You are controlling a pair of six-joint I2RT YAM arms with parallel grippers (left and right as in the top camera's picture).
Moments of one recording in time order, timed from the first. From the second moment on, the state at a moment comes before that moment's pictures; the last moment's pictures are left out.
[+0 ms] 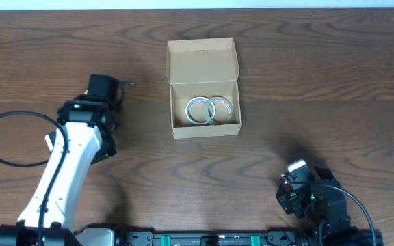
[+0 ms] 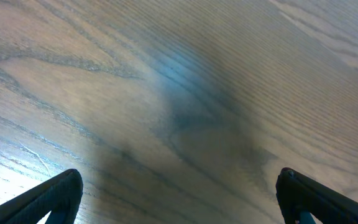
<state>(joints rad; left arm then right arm) -0.07 1.41 1.07 -1.09 -0.41 -2.09 0.28 0.16 0.27 -0.92 0.16 -0.33</state>
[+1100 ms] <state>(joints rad) 0.12 1.78 1.07 -0.78 -0.26 -2.09 0.28 0.16 0.27 -0.92 0.16 -0.33</state>
